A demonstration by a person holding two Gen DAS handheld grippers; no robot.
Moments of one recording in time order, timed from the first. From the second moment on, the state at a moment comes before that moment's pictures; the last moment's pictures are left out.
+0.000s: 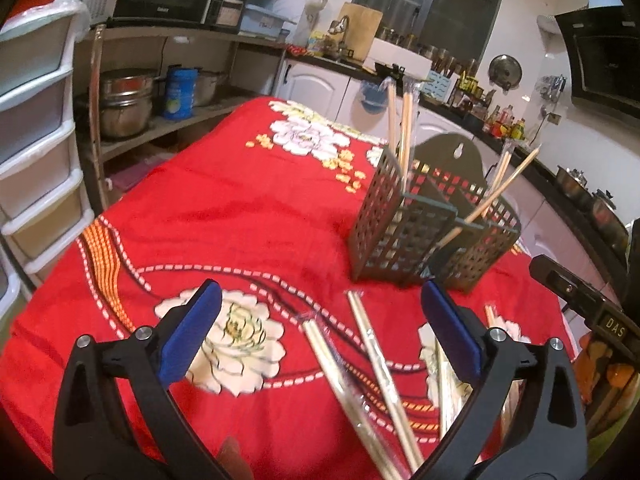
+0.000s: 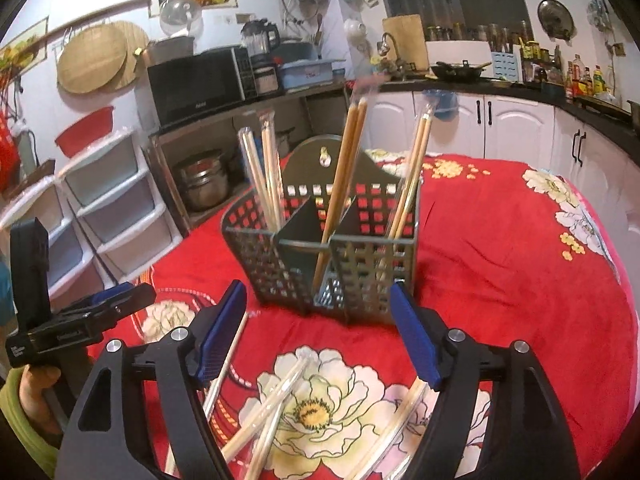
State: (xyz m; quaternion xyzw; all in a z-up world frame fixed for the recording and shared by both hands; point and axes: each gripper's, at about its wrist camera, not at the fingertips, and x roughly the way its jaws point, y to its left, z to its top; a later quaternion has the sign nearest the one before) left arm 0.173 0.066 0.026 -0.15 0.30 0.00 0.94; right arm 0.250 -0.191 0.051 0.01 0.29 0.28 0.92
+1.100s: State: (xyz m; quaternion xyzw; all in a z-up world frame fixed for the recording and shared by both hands) left arm 0.178 0.039 -0.034 -0.12 0.41 -0.01 0.90; right arm 0.271 -0.213 -0.006 -0.02 0.39 0.21 0.90
